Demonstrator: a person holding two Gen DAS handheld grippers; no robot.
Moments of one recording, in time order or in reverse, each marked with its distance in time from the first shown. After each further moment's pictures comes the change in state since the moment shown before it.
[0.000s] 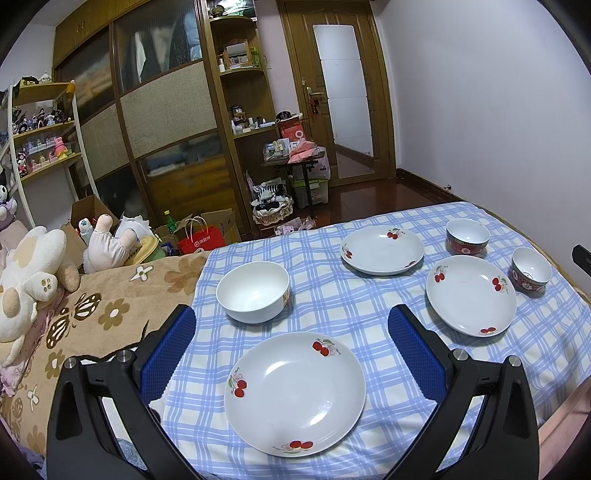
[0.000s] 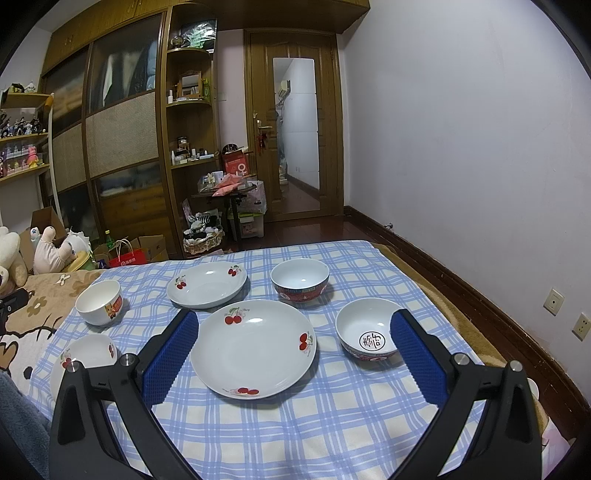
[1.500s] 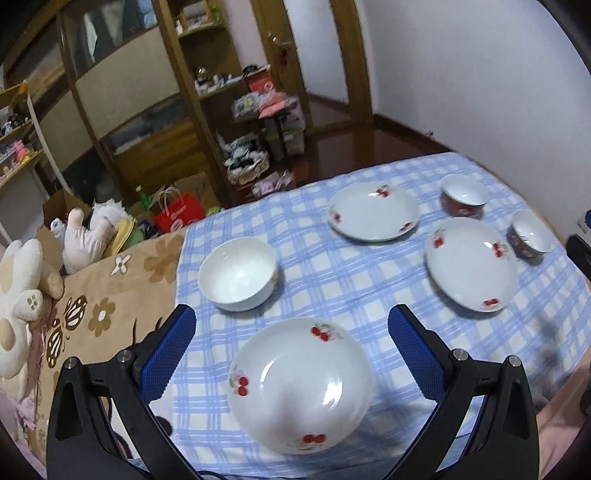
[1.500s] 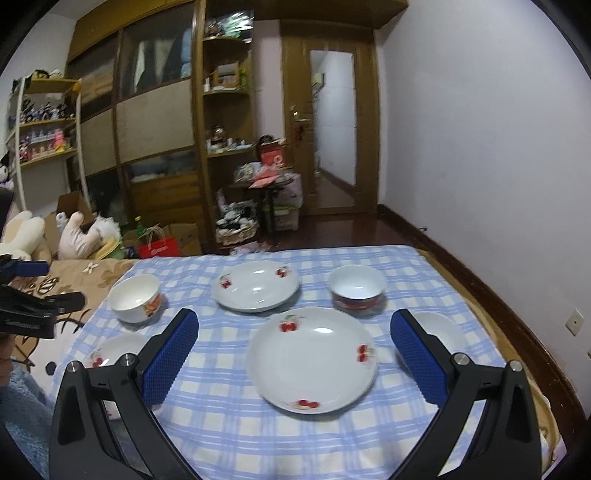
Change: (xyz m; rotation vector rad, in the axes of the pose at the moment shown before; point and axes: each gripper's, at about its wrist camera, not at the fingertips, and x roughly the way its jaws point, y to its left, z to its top) left arm 0.058 0.003 0.038 0.106 0.238 -0.068; right arm 0.016 0.075 0.022 -0.072 0.052 0.136
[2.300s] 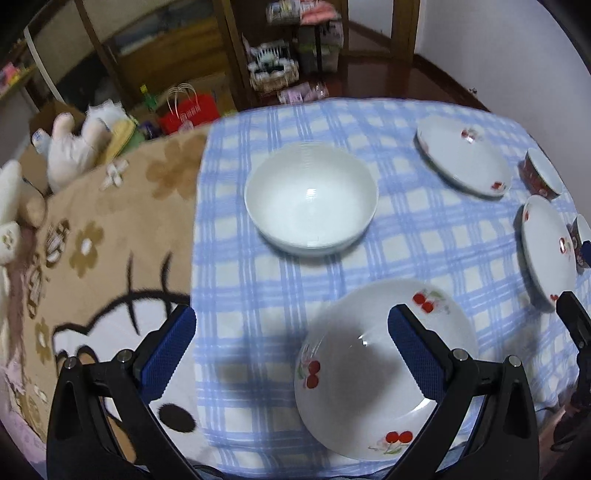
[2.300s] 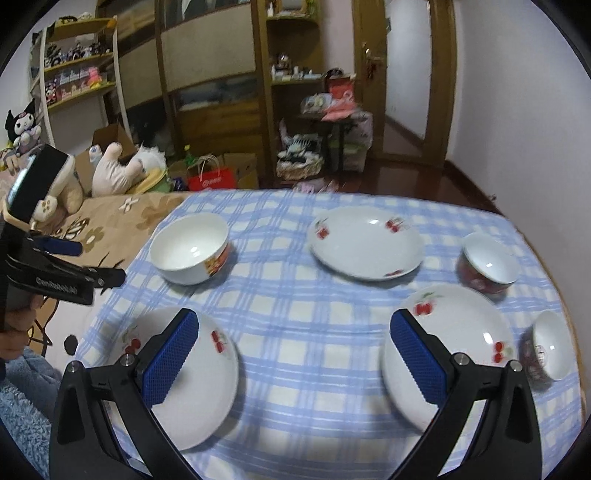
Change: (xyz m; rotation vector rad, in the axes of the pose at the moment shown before) left arm 0.135 0.113 -0.026 -0.148 0.358 -0.046; right arm 0.127 0.129 -0.013 -0.108 0.283 0.176
